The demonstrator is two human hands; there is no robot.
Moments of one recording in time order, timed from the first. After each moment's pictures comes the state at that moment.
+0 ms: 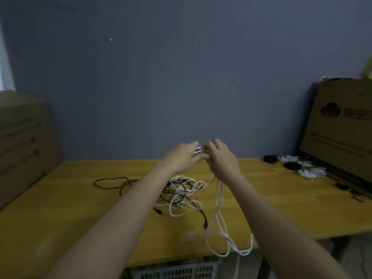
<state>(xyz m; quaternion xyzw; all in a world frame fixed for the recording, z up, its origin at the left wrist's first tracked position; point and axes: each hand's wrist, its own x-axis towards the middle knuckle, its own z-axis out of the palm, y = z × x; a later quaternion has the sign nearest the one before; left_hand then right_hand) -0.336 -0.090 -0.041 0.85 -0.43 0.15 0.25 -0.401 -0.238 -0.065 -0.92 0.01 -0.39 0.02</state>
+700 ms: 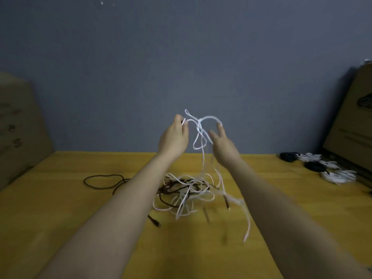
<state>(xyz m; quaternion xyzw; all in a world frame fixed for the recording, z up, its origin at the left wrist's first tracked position) -0.237 -0.120 -0.048 0.82 -0.27 0.25 0.44 -0.261 -0.301 -0.080 -0.96 0.05 -0.27 0.05</state>
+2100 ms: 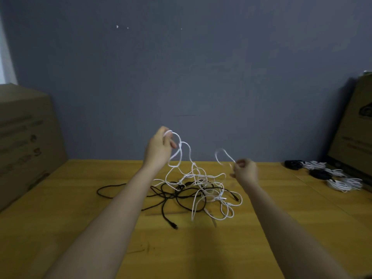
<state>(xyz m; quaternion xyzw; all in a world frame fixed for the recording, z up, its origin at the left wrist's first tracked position) -0.228 -0.059 -0.054 0.77 -0.23 0.22 0.55 -0.309 -0.303 -0.107 -0.75 0.27 -0.31 0.51</state>
